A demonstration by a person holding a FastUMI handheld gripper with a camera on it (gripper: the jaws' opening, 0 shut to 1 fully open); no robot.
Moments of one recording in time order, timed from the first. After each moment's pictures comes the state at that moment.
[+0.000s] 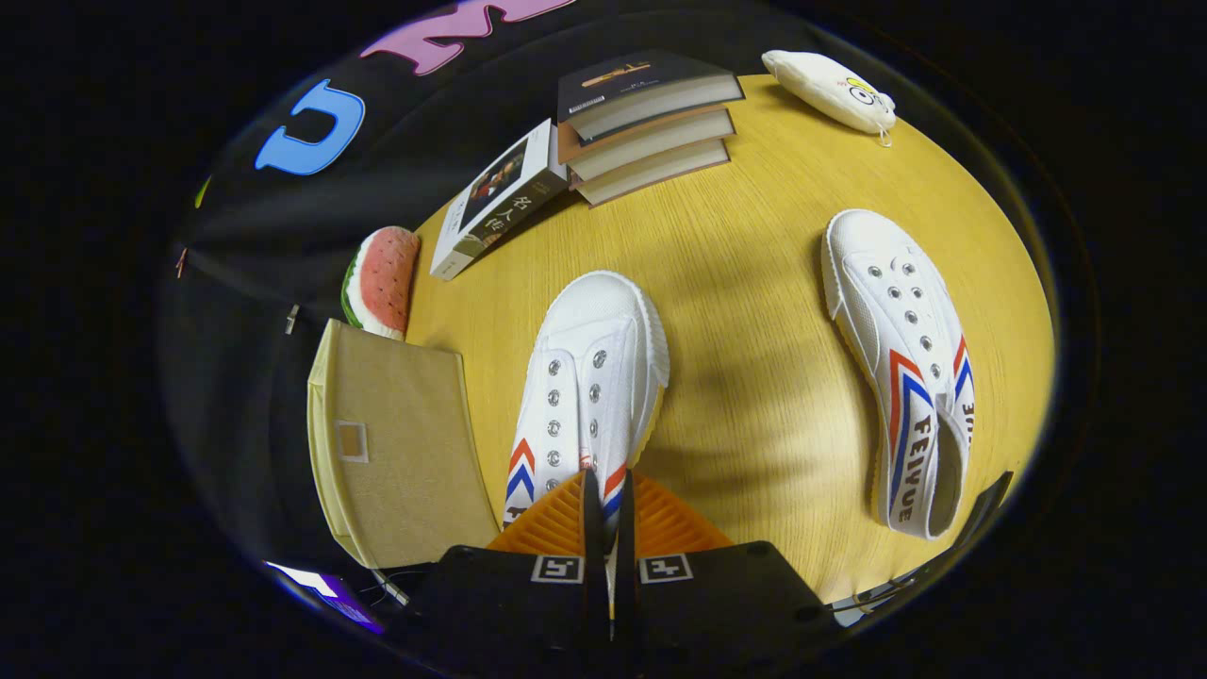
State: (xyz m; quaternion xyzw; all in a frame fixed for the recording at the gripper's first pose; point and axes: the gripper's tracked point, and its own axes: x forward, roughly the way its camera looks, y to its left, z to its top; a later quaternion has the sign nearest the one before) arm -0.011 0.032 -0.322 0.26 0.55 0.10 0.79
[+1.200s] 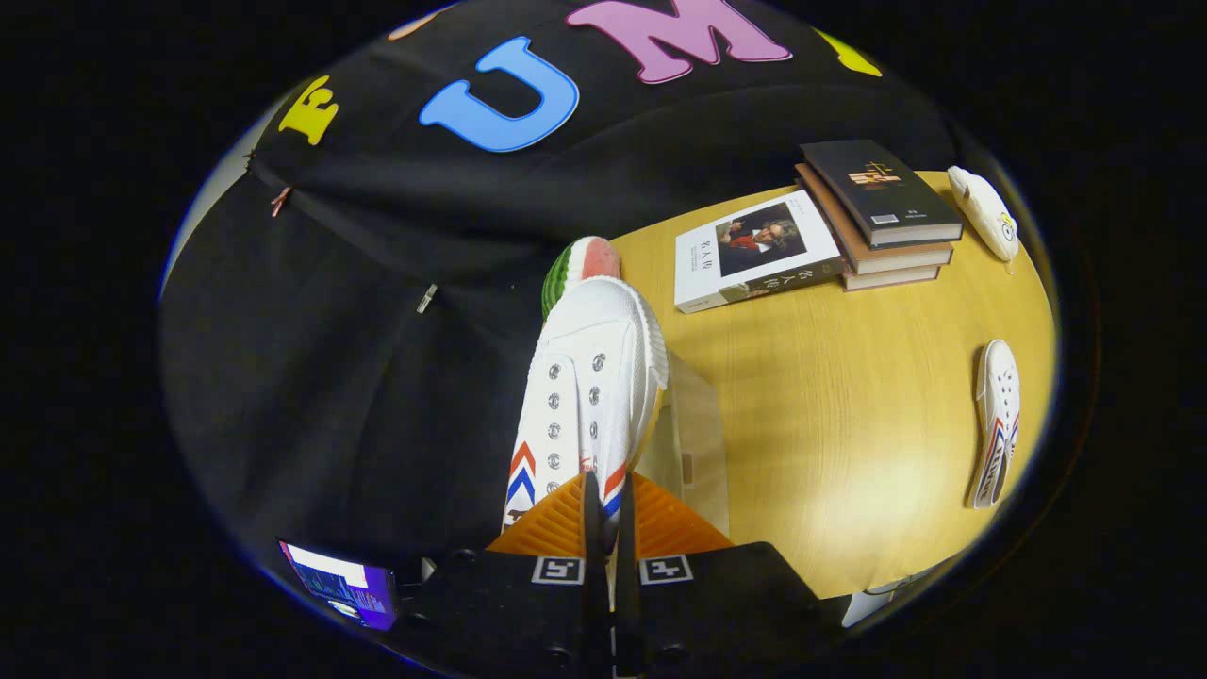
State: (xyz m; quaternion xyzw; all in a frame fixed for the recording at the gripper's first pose) arm -0.002 0.248 -0.136 0.25 0.48 0.24 0.81
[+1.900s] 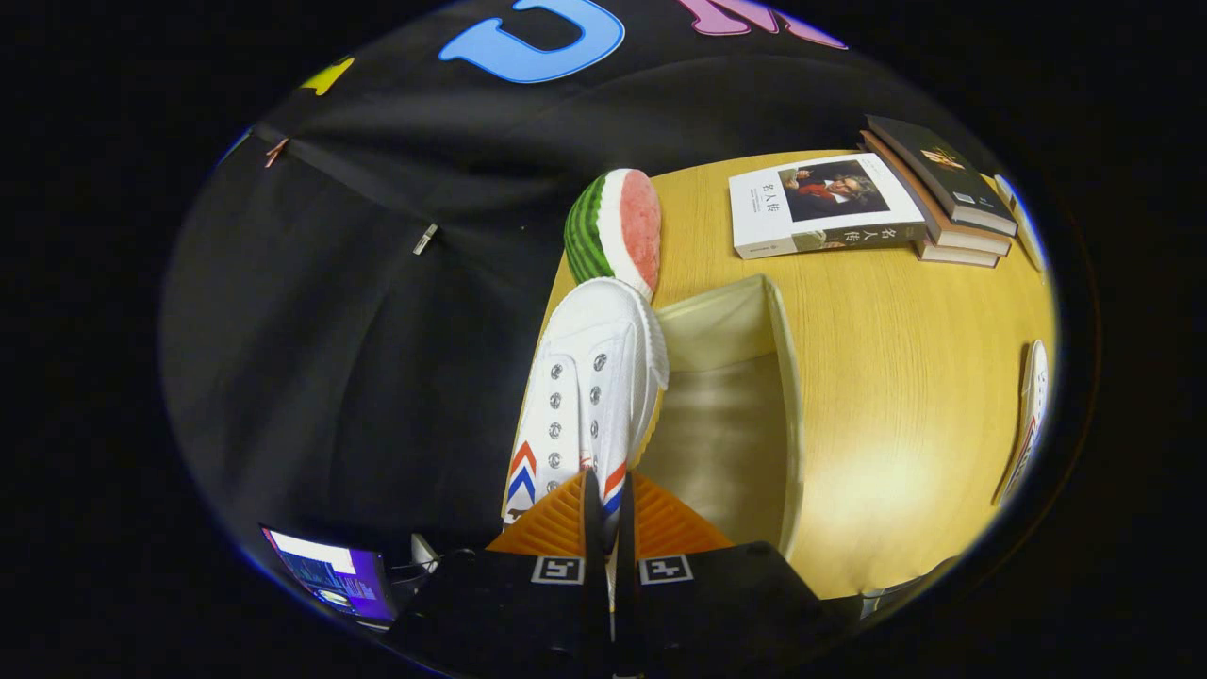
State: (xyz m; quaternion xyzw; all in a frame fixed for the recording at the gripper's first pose) arm -0.017 0.328 -0.179 0.21 0.53 0.26 0.78
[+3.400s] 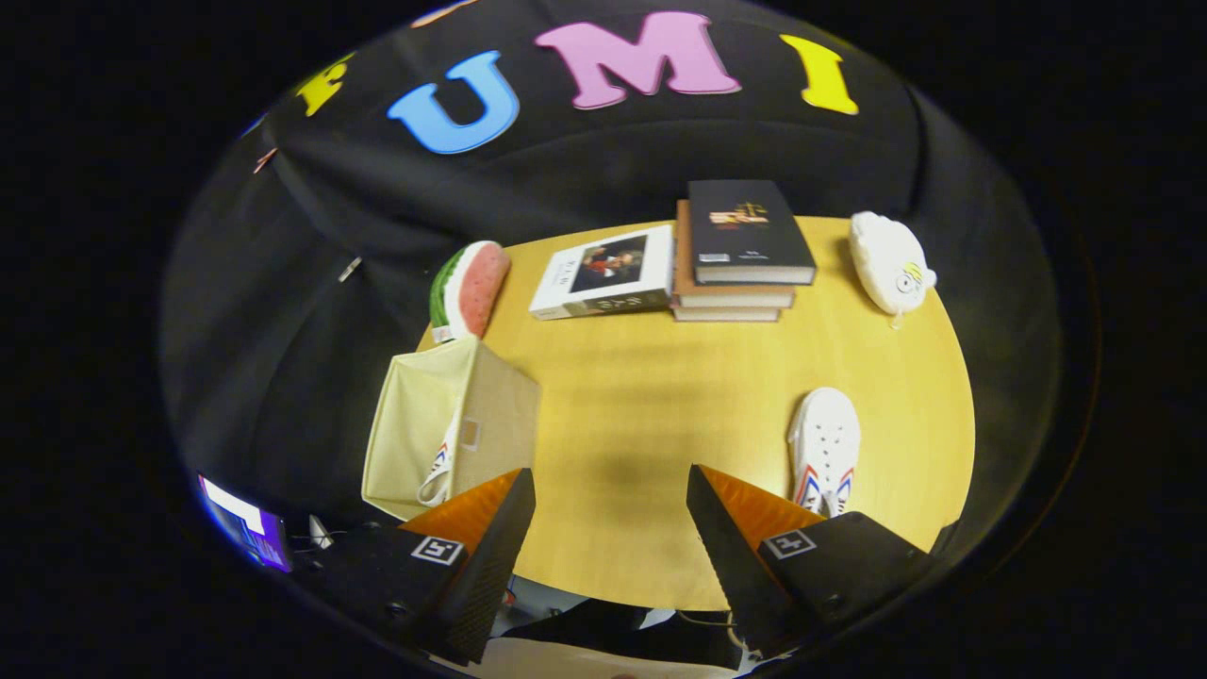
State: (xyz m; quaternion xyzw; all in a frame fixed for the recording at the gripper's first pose) arm -0.011 -0.014 -0.191 0.15 0.48 0.14 0.85
